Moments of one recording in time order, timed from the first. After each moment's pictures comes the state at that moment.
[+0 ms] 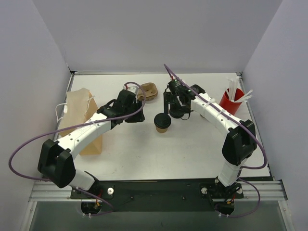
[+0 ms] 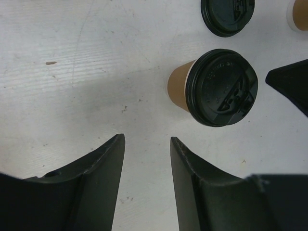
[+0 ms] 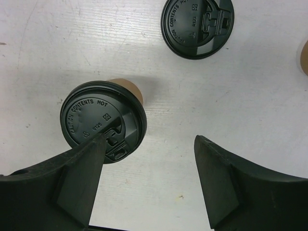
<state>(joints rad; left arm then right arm) -0.58 1.42 1.14 -0.51 -0.04 -0.54 0.59 1.76 1.56 -0.87 0.18 0.46</state>
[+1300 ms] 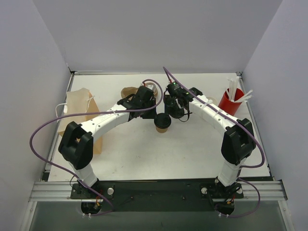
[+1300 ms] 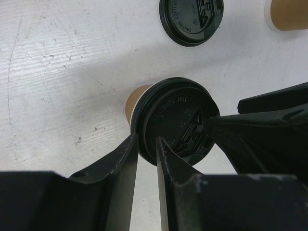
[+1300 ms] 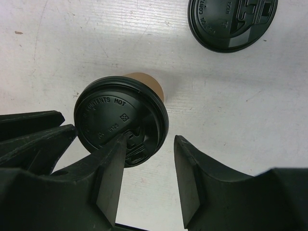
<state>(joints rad) -0.69 1.73 1.37 -0.47 -0.02 -0.58 0.59 1.77 1.49 -0.79 0.08 0.50</state>
